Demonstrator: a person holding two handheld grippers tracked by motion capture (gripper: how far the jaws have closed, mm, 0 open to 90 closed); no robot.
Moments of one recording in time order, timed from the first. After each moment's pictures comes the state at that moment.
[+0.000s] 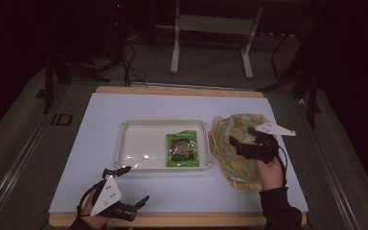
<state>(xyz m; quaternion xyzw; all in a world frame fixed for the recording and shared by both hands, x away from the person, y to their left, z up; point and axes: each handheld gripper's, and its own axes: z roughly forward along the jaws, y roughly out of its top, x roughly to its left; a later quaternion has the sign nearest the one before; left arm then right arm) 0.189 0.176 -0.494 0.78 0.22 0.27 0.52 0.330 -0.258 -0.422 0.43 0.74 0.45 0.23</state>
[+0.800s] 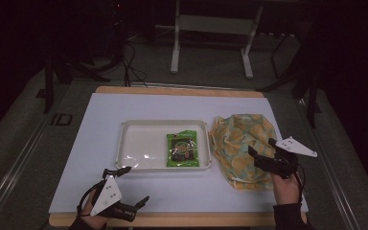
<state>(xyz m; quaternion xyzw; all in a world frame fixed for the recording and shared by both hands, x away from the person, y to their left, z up) 0.189 0.176 -0.494 0.78 0.22 0.27 0.52 0.297 -0.307 -0.442 0.46 0.72 0.44 0.29</state>
